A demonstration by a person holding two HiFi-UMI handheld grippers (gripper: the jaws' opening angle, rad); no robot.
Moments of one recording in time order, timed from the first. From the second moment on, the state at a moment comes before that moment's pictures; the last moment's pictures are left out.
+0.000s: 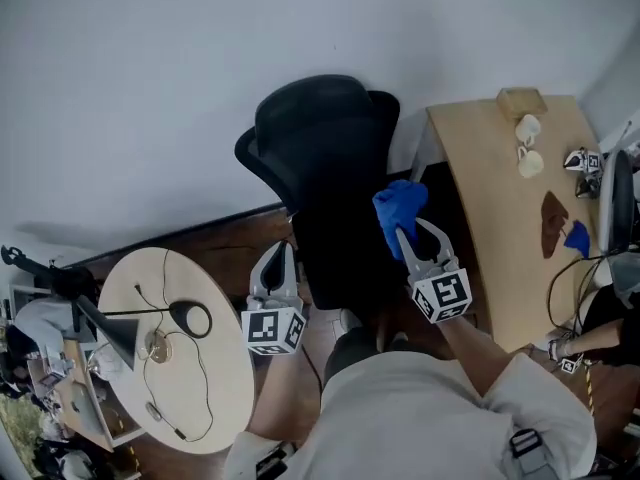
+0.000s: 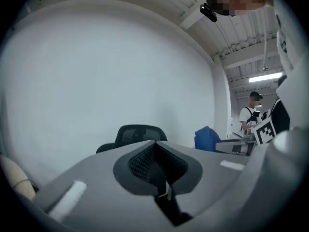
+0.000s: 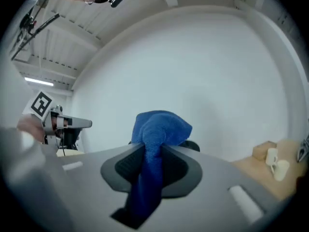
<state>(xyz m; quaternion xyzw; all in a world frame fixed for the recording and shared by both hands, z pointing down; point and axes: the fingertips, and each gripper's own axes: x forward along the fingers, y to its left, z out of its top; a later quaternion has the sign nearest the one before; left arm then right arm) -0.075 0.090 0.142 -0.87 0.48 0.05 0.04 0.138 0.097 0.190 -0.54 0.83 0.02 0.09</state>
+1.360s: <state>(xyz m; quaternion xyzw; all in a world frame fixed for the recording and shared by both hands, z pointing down) -0.042 0.508 0.060 -0.87 0.44 0.12 0.20 0.165 0.521 0.061 -0.51 0.82 0.18 0.21</state>
